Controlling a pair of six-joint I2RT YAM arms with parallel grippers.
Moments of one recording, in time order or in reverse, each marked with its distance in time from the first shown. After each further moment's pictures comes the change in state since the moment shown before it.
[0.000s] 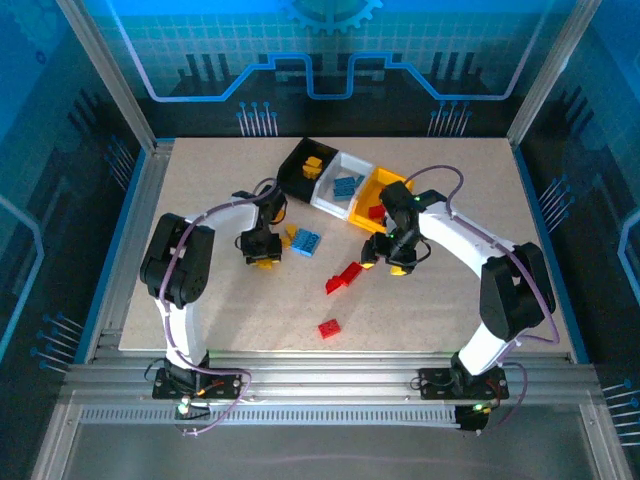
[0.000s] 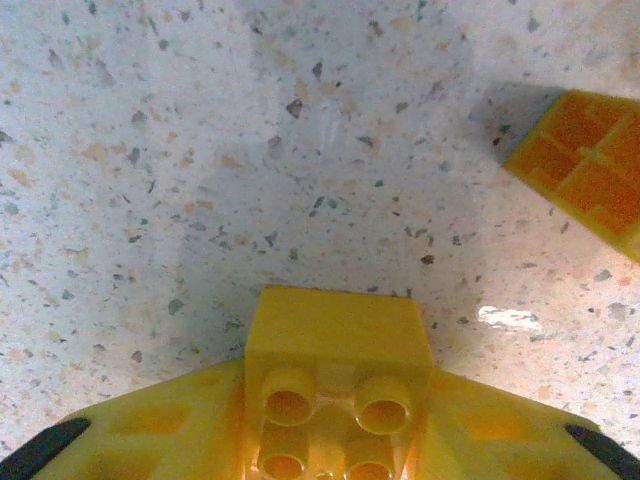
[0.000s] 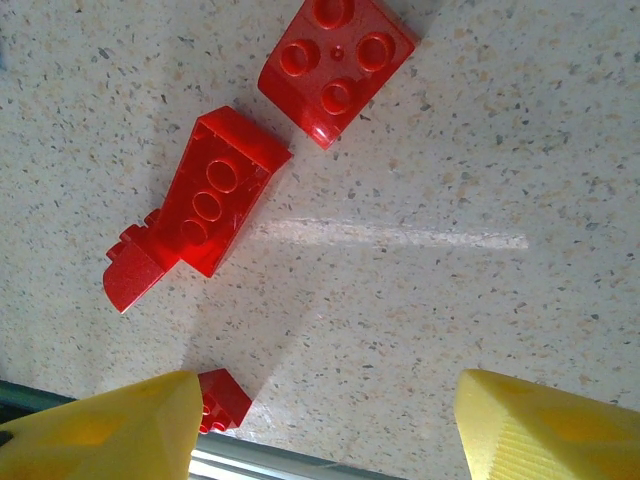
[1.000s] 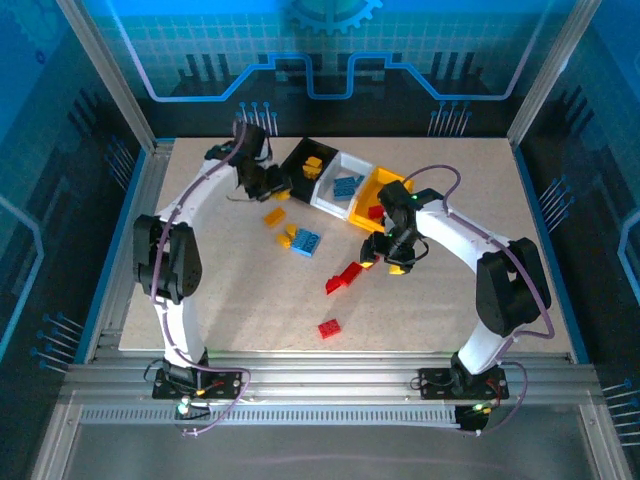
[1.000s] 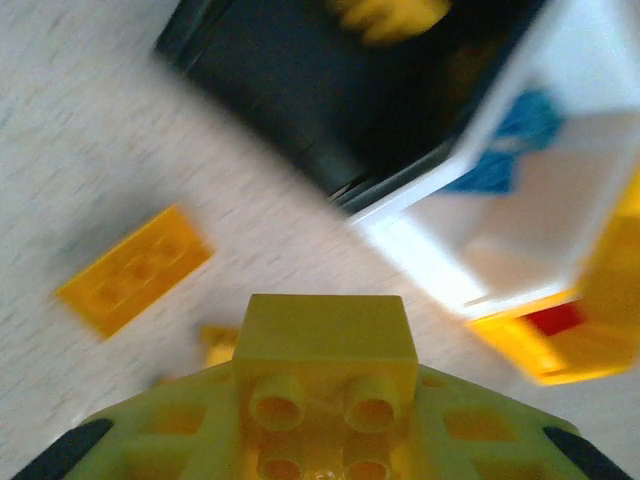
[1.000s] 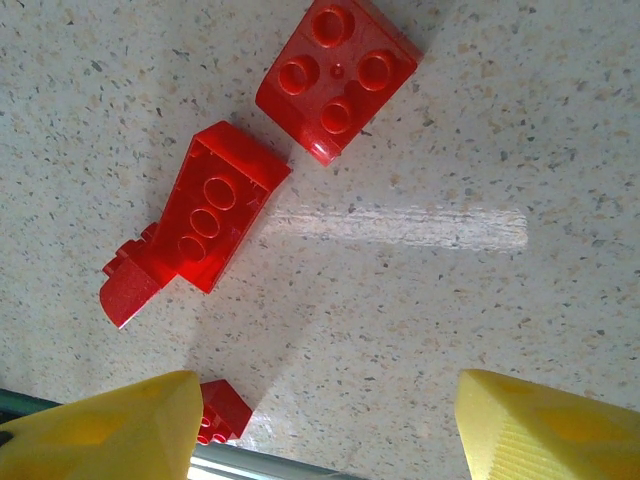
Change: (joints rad) left arm 0.123 0.030 0.483 0.098 0.322 -0.088; right arm -0.005 0.034 0.017 0.005 0.000 0.000
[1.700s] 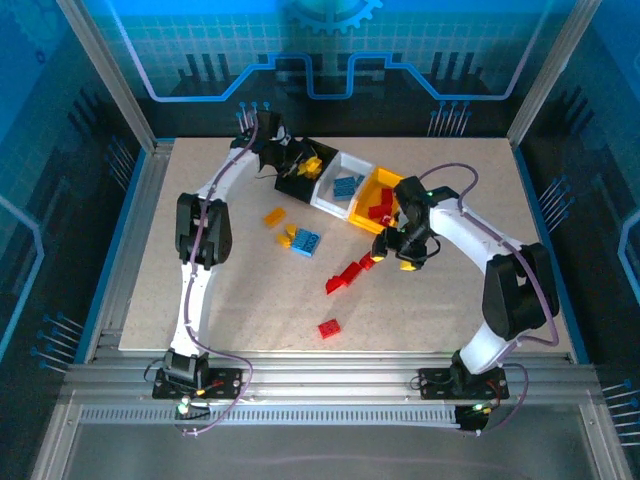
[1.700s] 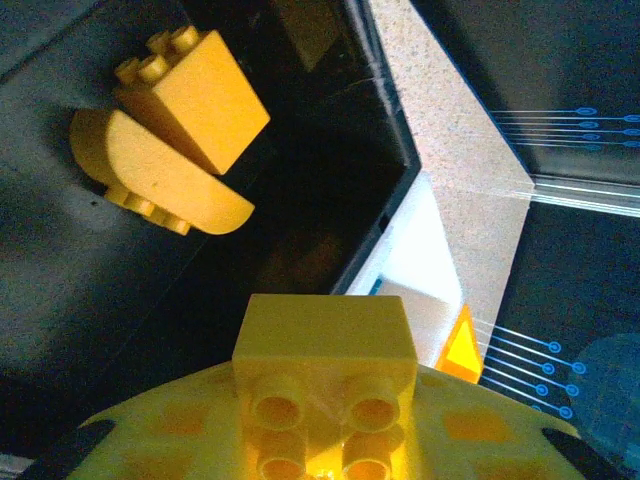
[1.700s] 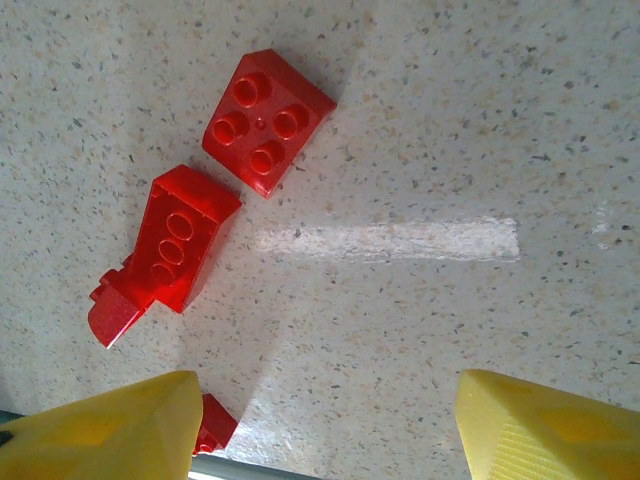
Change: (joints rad) left arm 0.014 0.452 0.430 0.219 0.239 -0.332; right arm -0.088 -0.040 -0.018 -0.008 0.011 -0.027
